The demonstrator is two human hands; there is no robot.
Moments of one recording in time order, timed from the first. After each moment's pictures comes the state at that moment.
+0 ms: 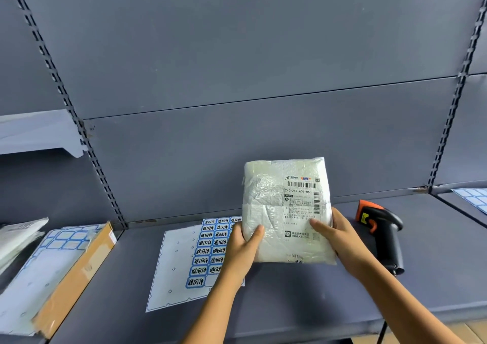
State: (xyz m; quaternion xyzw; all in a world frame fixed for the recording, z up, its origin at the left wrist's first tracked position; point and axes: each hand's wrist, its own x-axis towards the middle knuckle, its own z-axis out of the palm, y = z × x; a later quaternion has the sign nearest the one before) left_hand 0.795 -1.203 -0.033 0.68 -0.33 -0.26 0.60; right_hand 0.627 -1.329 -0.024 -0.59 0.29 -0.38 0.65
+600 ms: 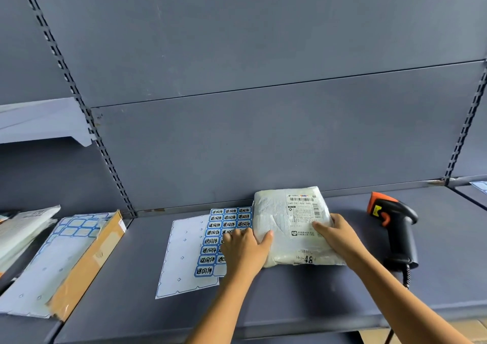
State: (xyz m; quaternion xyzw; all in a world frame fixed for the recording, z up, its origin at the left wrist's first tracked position) left_hand 0.801 -1.206 -0.050 0.92 -0.36 -0.05 0.16; right_hand 0.651 -1.337 -0.051 -0.63 0.47 -0.29 0.54
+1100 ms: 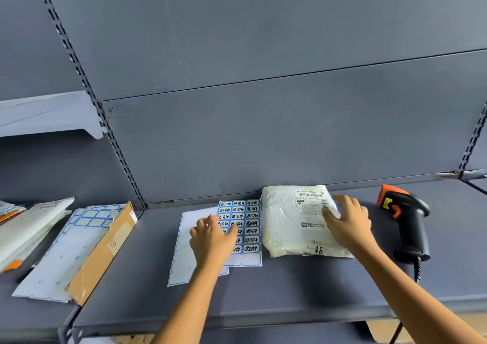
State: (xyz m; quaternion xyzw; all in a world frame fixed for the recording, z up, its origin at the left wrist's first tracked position) left_hand 0.855 -1.159 -0.040 0.93 -0.27 -0.02 0.25; right_hand 0.654 -1.325 -0.036 -0.77 0.51 -0.29 0.26
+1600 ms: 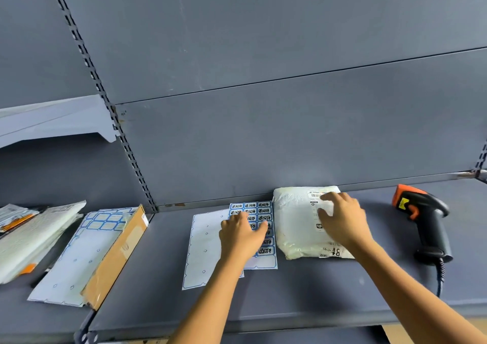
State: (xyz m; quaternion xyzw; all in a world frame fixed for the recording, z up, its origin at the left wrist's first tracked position) left_hand 0.847 -1.174 -0.029 0.90 -0.36 -0.06 0.24; right_hand 0.687 -1.313 -0.032 -0.82 0.47 -0.29 0.16
